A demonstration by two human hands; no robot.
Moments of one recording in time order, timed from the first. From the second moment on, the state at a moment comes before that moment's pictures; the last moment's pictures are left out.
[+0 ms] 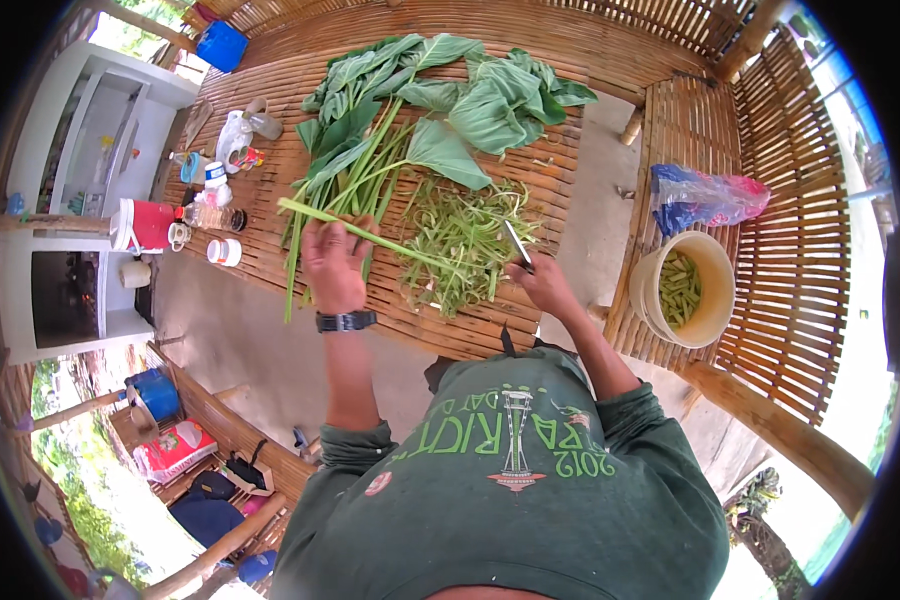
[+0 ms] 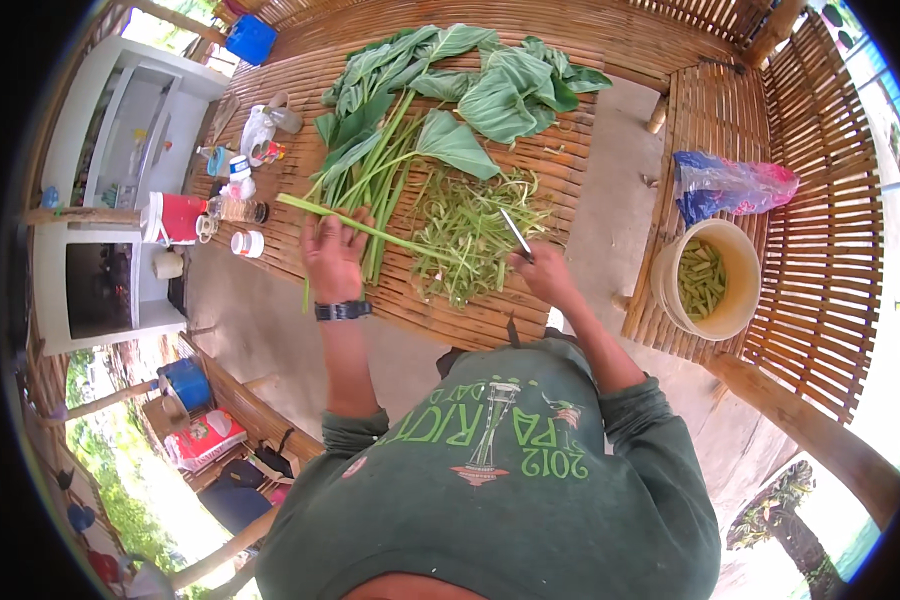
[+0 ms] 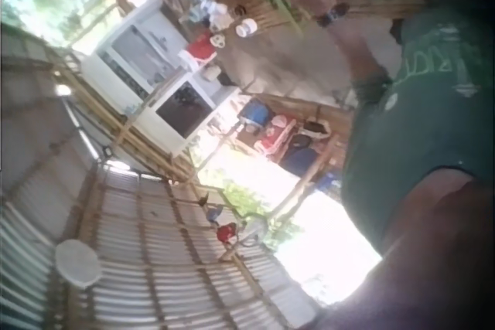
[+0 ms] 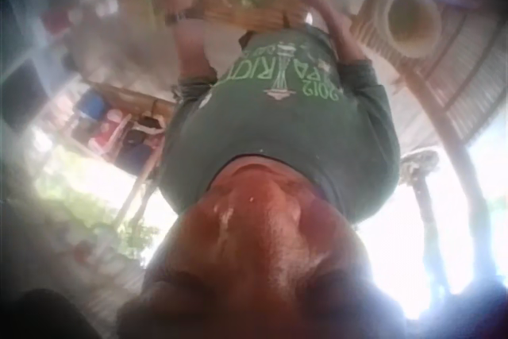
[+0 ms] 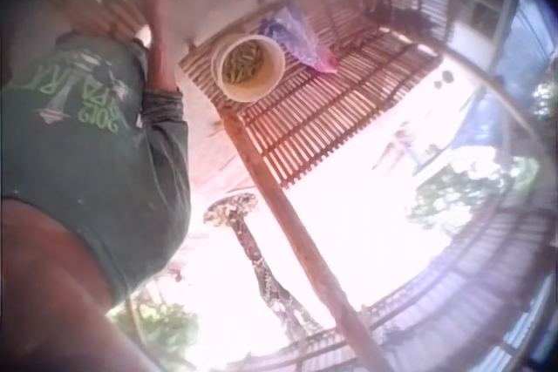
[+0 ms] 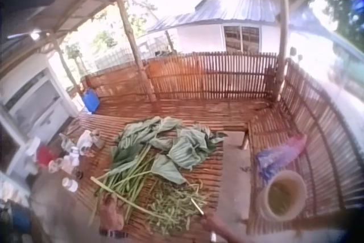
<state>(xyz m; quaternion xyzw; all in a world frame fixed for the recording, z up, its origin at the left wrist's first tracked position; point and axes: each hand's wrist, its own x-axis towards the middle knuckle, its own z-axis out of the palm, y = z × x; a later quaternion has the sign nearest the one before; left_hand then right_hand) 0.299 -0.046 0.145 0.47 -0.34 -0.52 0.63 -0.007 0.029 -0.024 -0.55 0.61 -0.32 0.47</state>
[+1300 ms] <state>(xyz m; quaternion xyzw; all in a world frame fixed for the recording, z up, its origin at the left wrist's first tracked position) 0.271 -0.007 0.134 0.59 -0.51 -0.38 0.49 0.056 -0.003 0.175 -0.67 0.46 -0.39 0.42</state>
